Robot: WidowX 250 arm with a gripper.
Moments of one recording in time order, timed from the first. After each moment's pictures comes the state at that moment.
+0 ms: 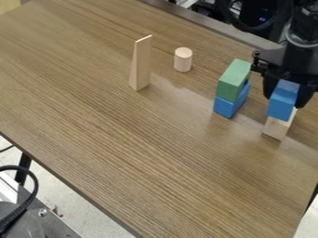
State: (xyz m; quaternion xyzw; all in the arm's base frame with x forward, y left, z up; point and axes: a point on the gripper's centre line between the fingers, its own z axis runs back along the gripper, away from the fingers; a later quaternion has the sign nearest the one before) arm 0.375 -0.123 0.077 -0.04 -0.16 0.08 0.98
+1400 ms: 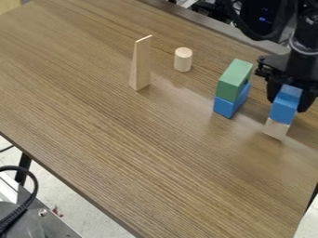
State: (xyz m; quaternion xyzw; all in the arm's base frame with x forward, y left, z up) arm 0.387 -0.130 0.063 -0.04 -0.16 0.06 0.99
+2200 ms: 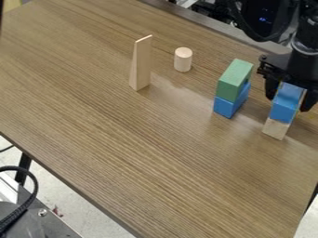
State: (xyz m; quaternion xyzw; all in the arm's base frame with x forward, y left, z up) arm 0.394 -0.127 0.061 -0.03 -0.17 0.05 0.98
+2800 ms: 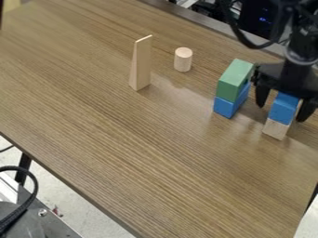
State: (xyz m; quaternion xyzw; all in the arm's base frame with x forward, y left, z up) arm 0.381 -0.125 0.048 -0.03 -0.15 0.05 0.99
